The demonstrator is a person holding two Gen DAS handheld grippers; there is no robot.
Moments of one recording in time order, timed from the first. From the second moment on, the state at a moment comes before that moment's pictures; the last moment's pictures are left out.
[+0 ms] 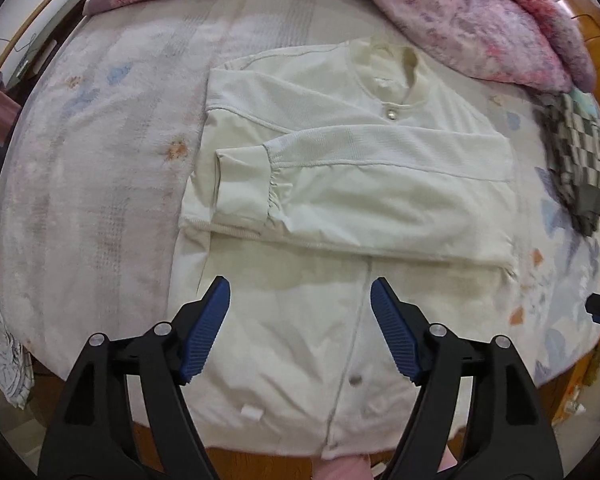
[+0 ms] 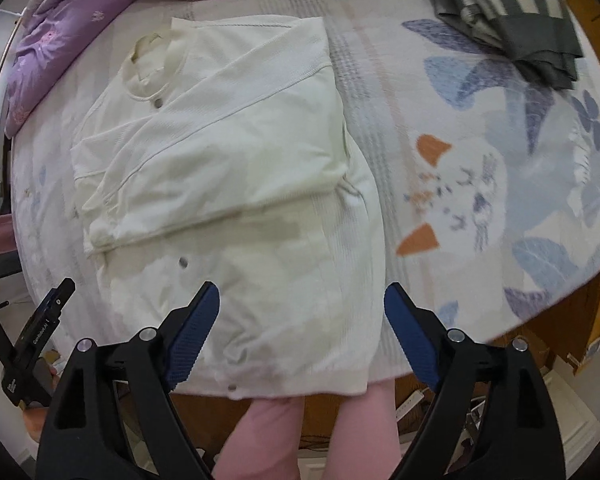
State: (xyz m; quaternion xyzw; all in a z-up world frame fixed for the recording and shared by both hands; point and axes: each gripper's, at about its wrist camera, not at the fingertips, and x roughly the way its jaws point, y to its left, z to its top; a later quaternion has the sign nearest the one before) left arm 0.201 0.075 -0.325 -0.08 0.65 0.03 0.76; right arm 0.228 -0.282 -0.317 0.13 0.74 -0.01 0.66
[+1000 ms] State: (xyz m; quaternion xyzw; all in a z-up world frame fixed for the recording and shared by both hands) left arm 0.110 -0.006 -0.173 -0.05 0.60 0.06 0.80; right arm 0.134 -0.289 -0.197 0.18 0.66 0.09 0.73
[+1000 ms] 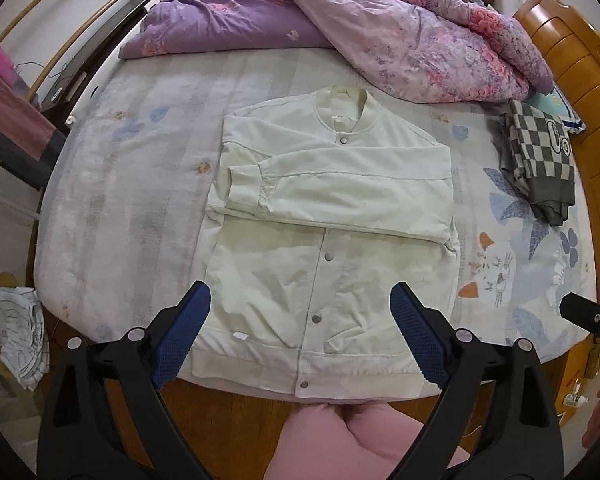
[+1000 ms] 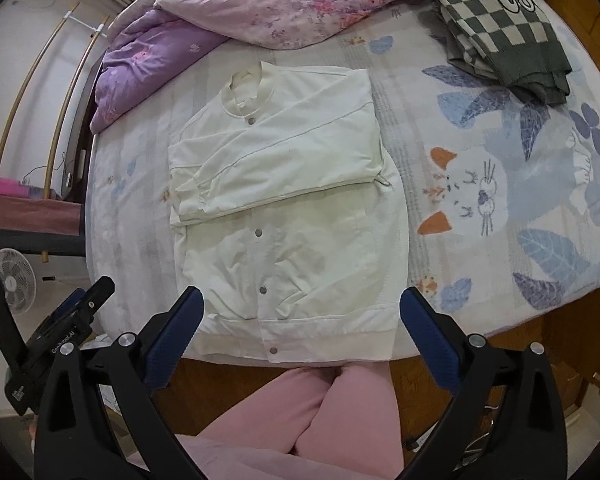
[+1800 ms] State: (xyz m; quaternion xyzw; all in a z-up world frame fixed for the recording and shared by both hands) left arm 0.171 0.070 -0.194 -0.05 0.63 0.06 0.77; right arm 0.189 -0.259 -0.206 0.20 0.63 0.05 0.75
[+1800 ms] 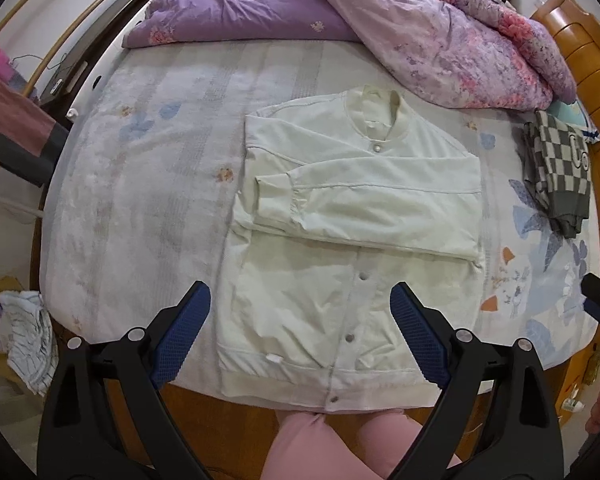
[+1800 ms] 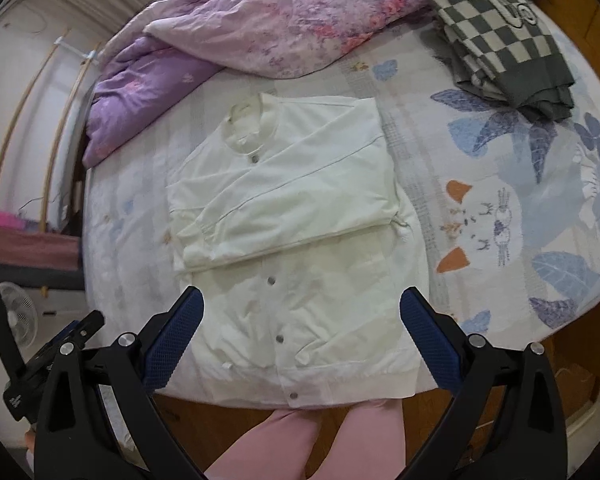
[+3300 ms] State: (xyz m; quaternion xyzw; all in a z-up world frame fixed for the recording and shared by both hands) left arm 0.508 0.227 -0.525 -0.12 0.75 0.09 0.64; right arm 0.475 -0.272 -0.419 0.11 0.74 -0.05 0.66
